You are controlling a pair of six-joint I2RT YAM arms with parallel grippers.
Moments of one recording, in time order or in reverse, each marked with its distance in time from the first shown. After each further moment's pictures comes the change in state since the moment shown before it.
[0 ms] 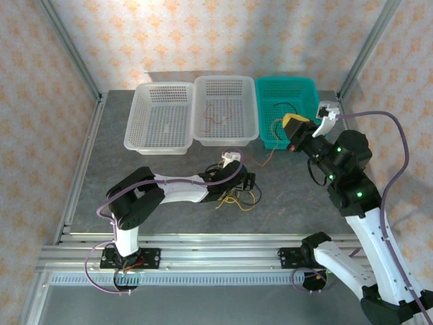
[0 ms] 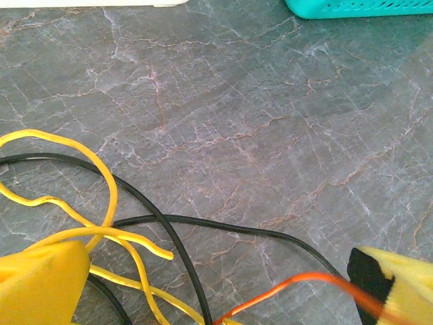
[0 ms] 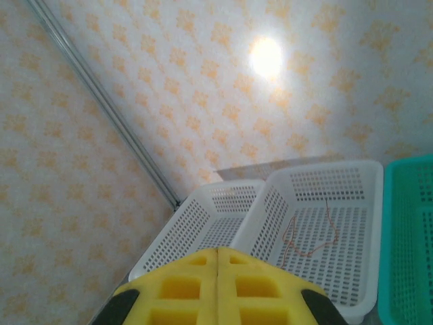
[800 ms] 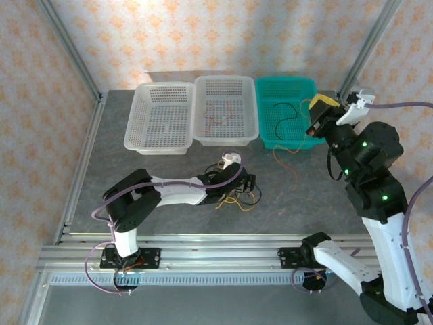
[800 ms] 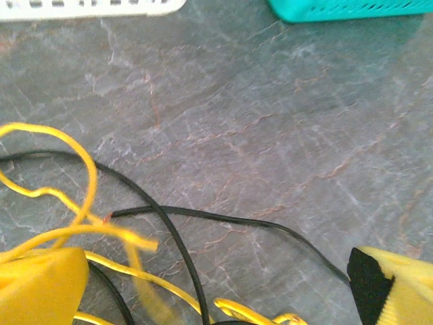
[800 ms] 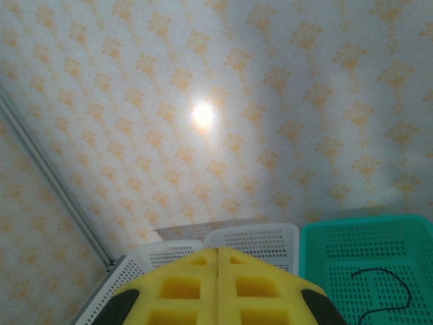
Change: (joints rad) left arm -0.020 -0.048 -0.025 0.017 -0.022 0.035; right arm 0.000 0.074 0.286 -0.170 0.264 -0.114
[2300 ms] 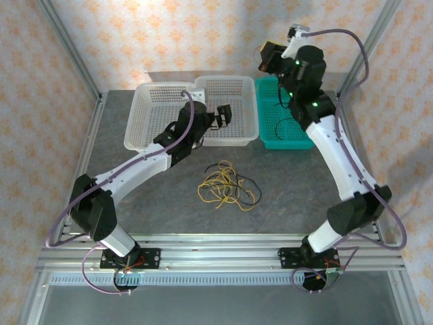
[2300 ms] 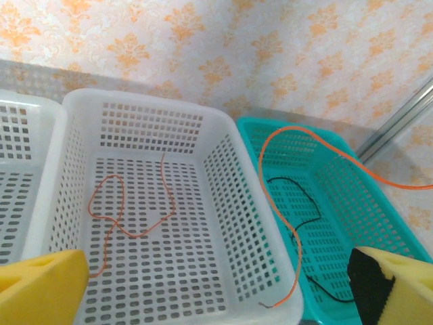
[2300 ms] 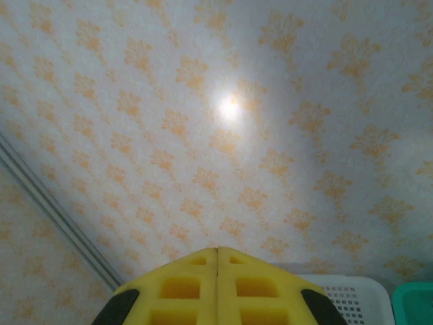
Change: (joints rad) left arm 0.363 -0.222 0.286 -0.084 0.053 0.159; right arm 0.000 0.745 0.406 0.344 -0.104 0.098
